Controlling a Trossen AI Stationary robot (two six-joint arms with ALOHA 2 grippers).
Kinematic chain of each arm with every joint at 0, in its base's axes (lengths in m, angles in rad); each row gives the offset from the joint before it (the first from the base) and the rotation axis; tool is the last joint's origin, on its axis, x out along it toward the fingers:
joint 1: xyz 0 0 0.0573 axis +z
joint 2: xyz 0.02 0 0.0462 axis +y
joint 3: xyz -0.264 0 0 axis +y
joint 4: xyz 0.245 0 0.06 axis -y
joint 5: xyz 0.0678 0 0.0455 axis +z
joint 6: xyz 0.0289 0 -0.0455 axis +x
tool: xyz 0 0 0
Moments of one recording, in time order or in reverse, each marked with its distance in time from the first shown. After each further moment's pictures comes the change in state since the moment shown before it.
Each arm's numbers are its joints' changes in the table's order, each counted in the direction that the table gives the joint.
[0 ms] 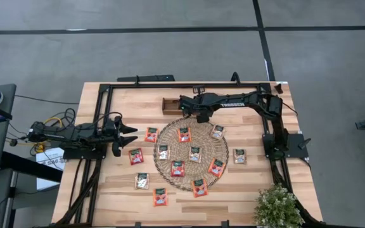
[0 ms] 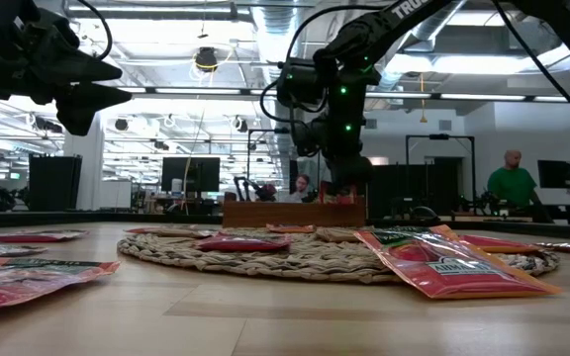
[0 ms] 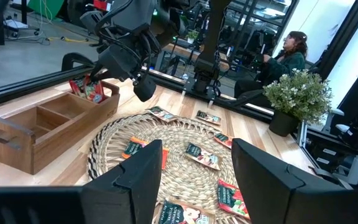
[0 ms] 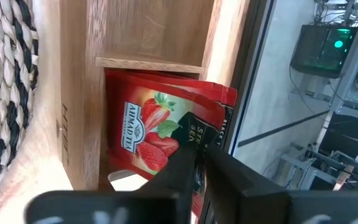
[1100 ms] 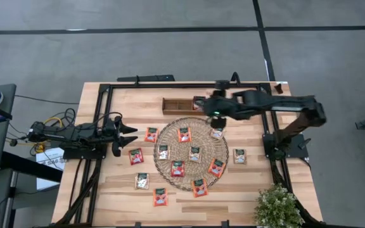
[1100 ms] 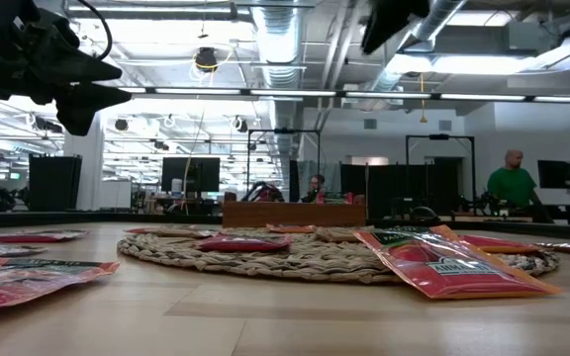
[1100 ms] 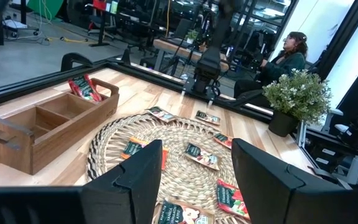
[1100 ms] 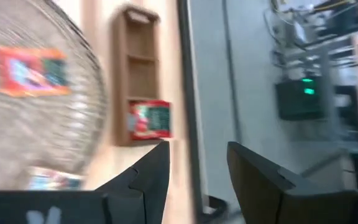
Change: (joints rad) left arm 0.000 0.000 0.000 0.002 -0.002 -0.001; right arm 0.275 -0.519 -0.113 -0.346 0.022 0.265
